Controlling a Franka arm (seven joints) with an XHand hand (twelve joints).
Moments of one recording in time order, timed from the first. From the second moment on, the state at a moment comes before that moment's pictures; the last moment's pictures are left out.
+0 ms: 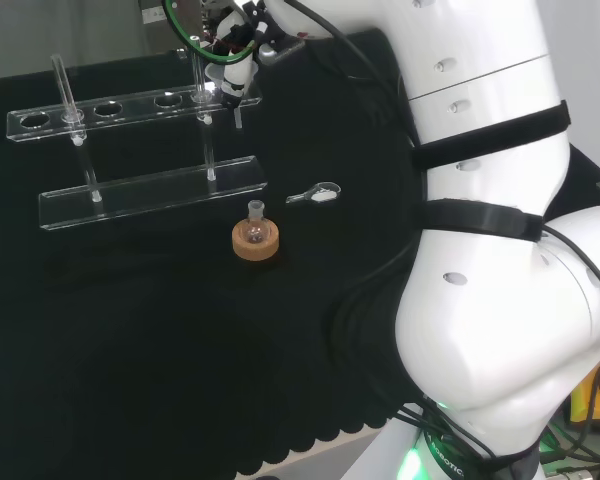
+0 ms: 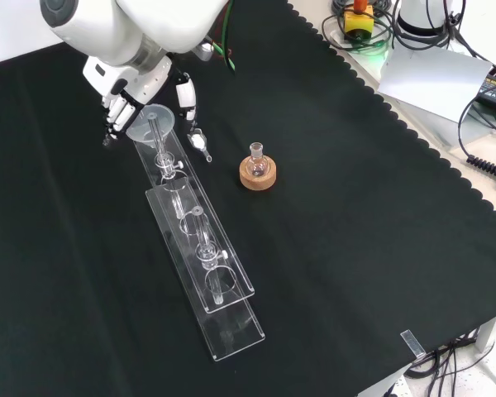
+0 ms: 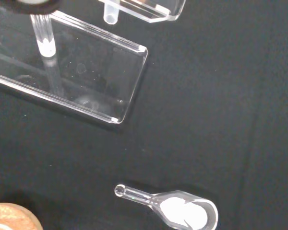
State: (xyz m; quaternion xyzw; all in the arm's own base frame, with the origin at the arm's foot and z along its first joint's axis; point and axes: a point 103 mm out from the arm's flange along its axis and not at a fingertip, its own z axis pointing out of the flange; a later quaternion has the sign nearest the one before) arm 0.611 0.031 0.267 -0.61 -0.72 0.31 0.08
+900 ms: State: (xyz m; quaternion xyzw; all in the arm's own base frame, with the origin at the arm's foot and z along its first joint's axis) arm 0.596 0.032 0.308 -0.64 -0.73 0.25 -0.04
